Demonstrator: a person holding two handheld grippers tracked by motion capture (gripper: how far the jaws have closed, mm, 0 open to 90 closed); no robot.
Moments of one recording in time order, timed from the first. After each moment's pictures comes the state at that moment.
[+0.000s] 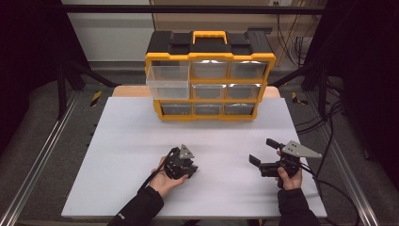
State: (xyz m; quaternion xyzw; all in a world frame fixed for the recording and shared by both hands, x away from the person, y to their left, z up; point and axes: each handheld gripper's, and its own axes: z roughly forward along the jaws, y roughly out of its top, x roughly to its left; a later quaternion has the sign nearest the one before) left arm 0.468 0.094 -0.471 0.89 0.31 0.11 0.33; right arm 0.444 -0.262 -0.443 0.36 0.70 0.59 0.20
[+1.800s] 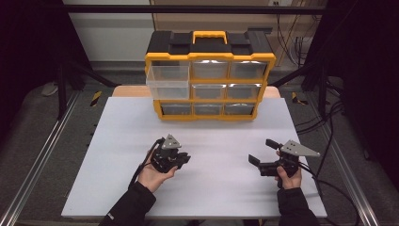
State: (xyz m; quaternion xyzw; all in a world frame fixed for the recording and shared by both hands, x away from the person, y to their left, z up) left arm 0.463 0.127 -0.416 0.85 0.33 0.11 0.39; right arm 0.447 -0.261 -0.445 0.37 0.70 0.58 0.19
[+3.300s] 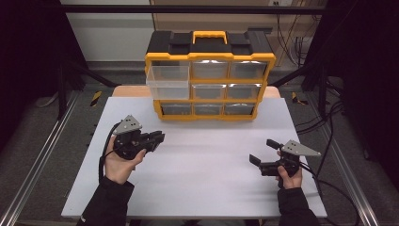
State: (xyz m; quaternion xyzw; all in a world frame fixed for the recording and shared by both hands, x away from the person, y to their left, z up) left arm 0.453 0.199 -0.338 0.78 0.36 0.16 0.48; right arm 0.448 -0.264 -0.446 0.37 0.70 0.58 0.19
